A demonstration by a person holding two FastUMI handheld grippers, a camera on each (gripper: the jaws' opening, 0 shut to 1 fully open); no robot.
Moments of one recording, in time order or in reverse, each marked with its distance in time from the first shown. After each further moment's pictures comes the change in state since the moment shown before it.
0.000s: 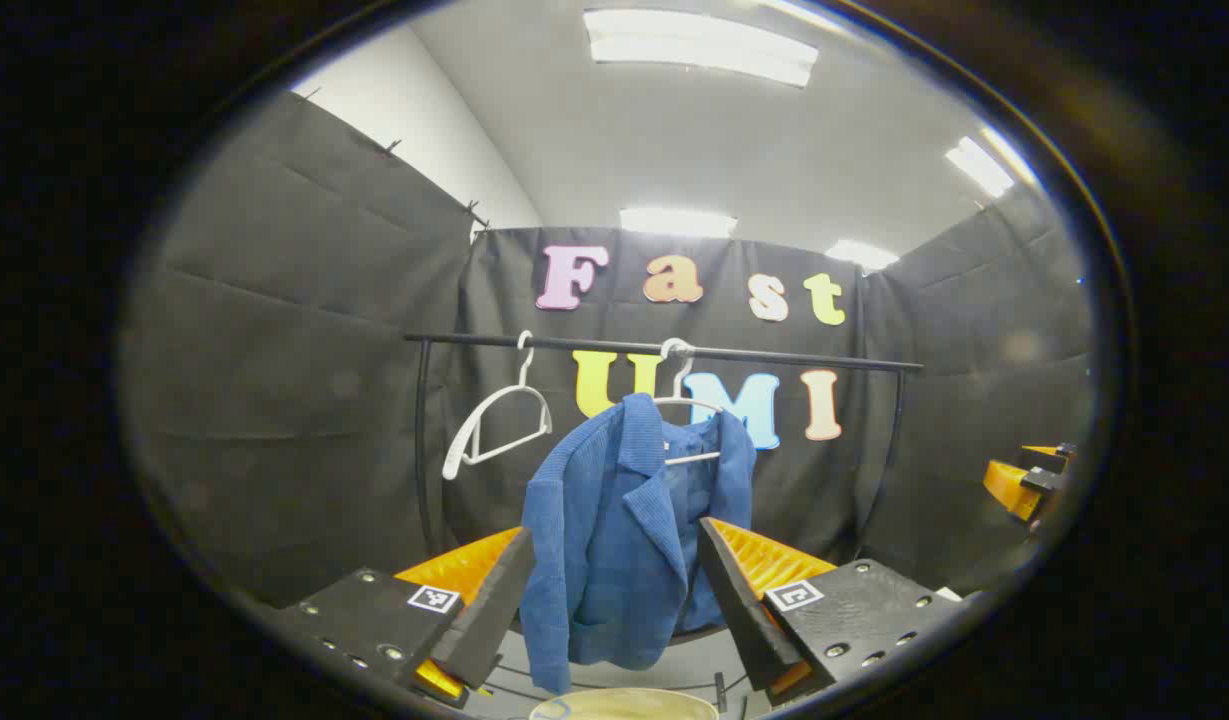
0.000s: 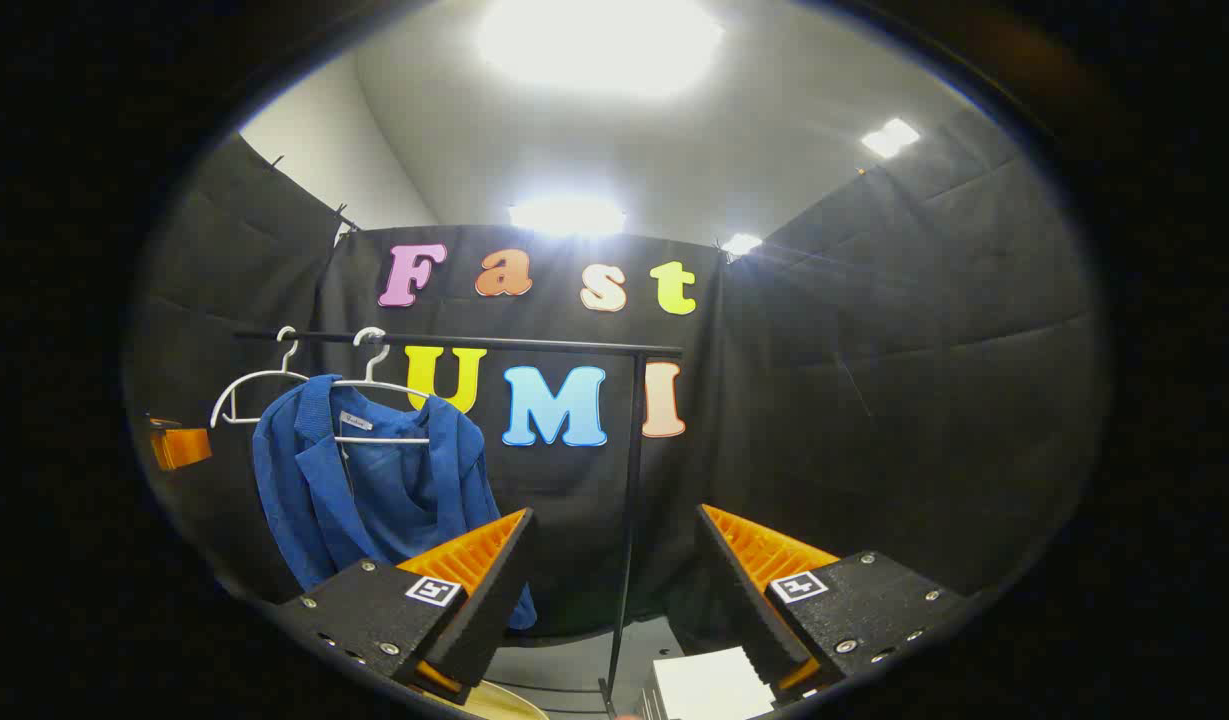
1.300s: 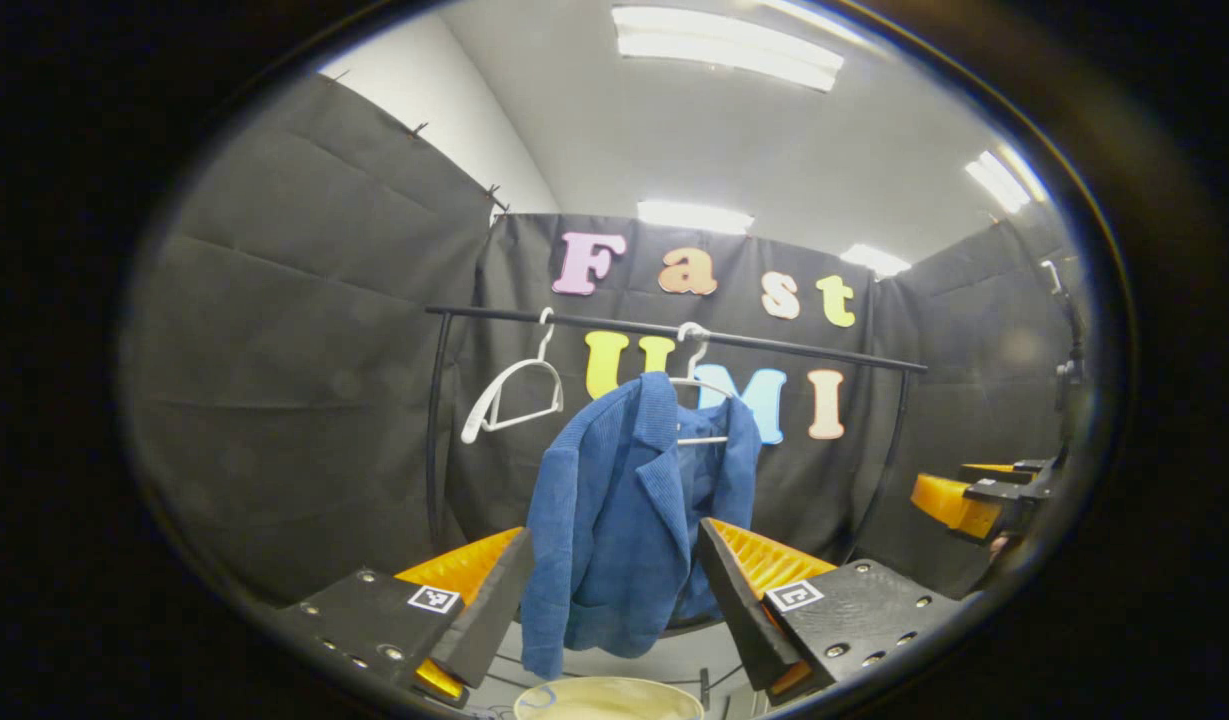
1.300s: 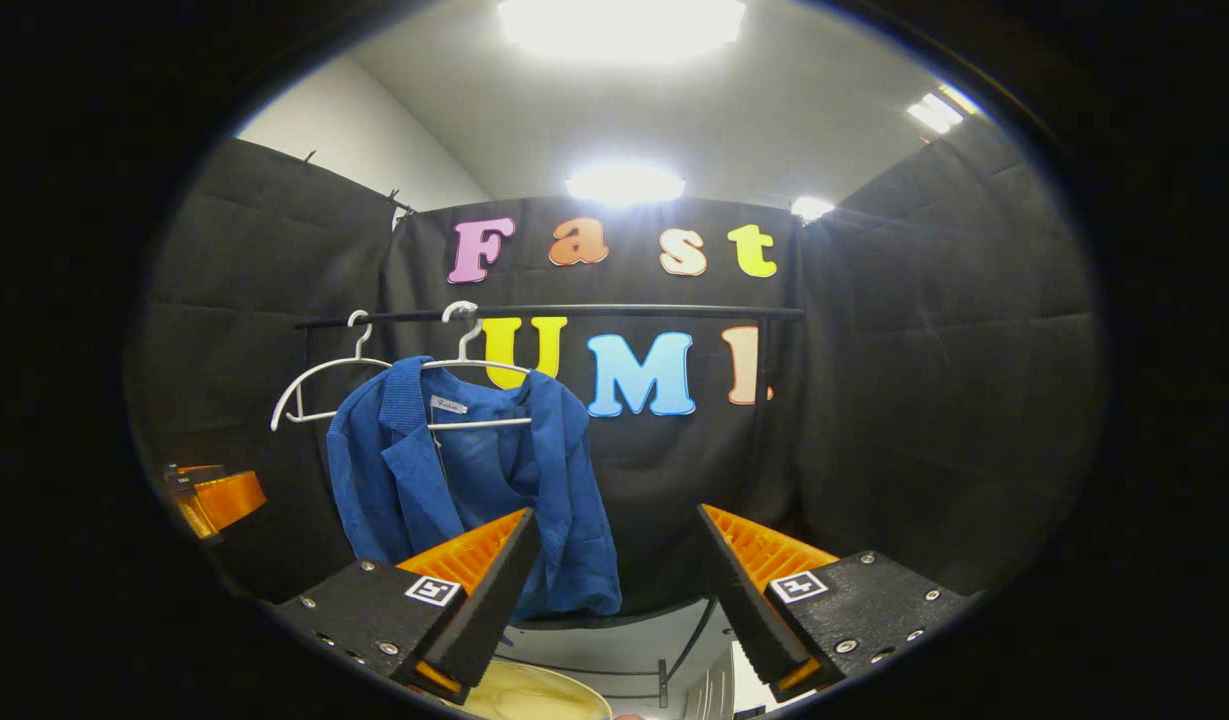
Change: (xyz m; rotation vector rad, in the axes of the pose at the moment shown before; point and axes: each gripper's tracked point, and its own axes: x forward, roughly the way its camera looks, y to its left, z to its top) left arm -0.003 0.016 -0.019 -0.064 0.048 0.033; right arm 0.020 0.120 -0.011 0.032 0.115 0.223
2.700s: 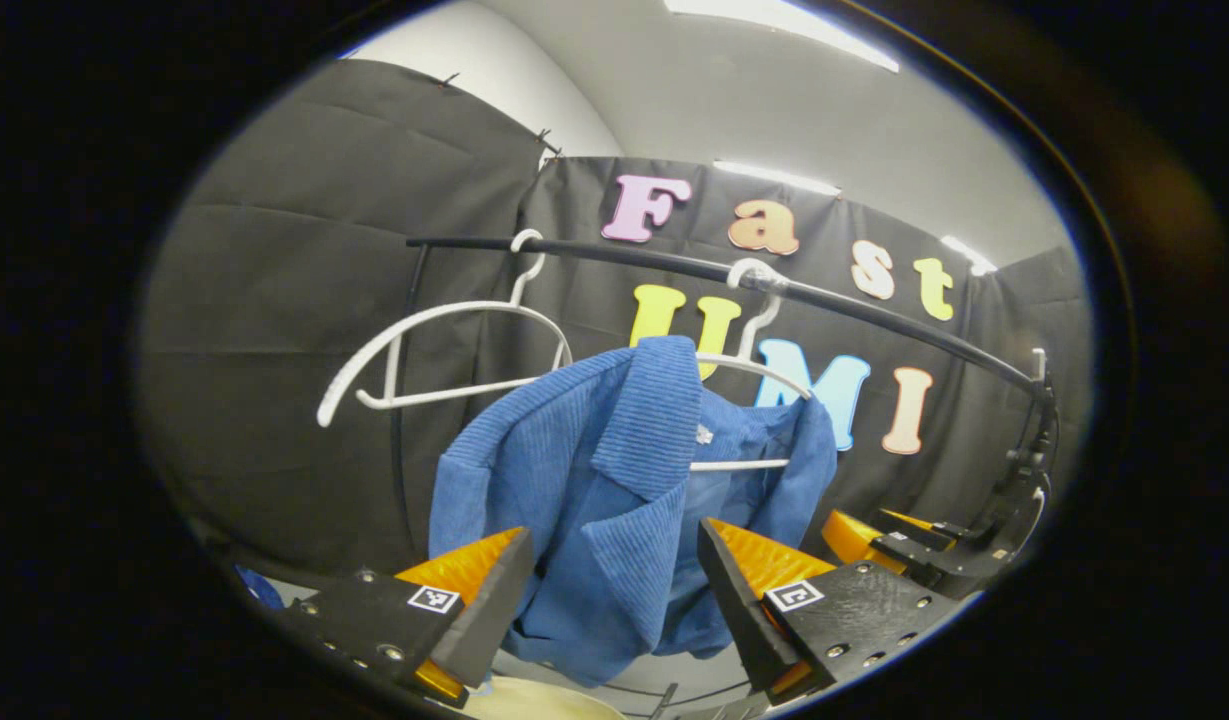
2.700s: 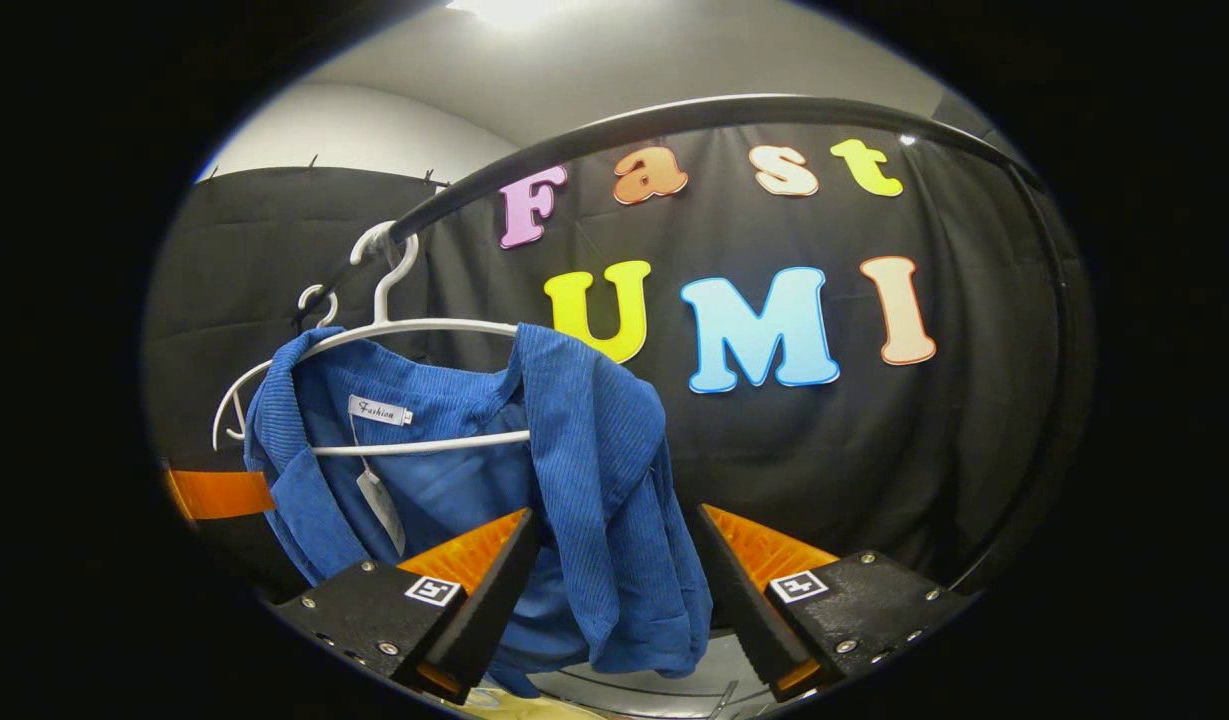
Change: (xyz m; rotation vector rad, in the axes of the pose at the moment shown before) left arm 0.205 -0.051 -0.027 -0.095 0.125 0.218; right arm 0.276 0.045 -0.037 0.087 0.110 0.370
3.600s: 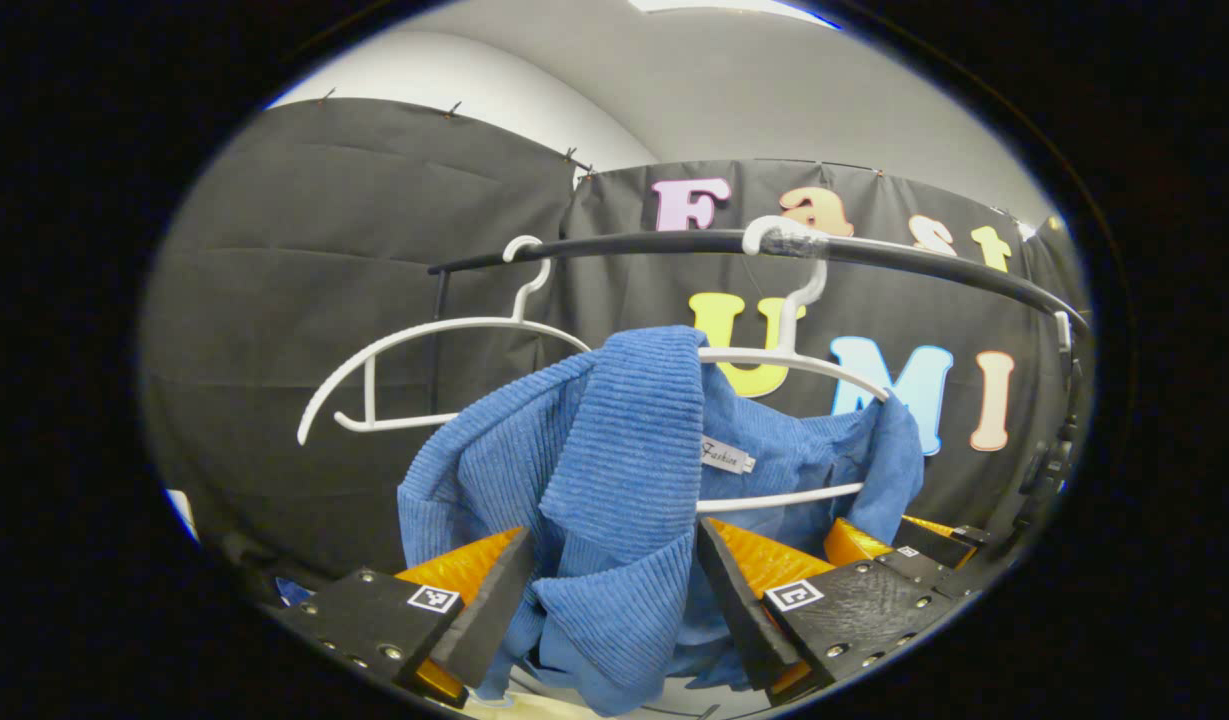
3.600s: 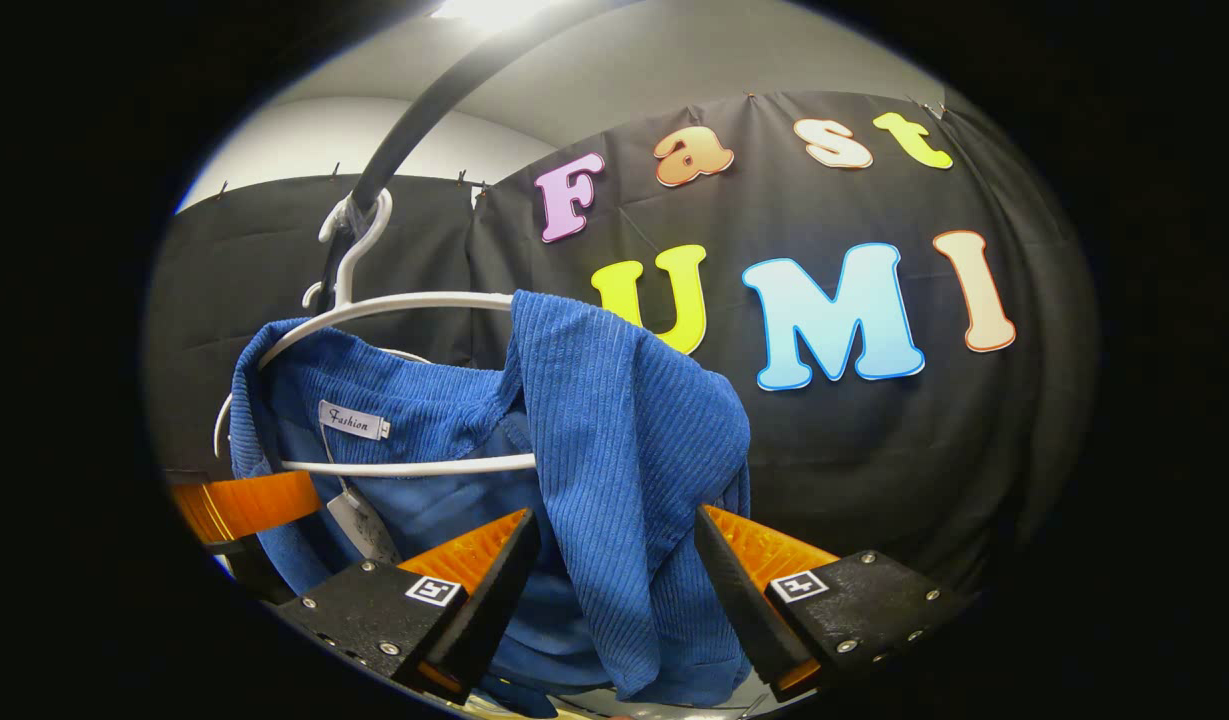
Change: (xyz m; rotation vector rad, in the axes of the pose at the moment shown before) left arm 0.061 0.000 0.008 0.093 -0.095 0.258; right arm 0.077 0.022 -0.004 0.014 -0.009 0.166
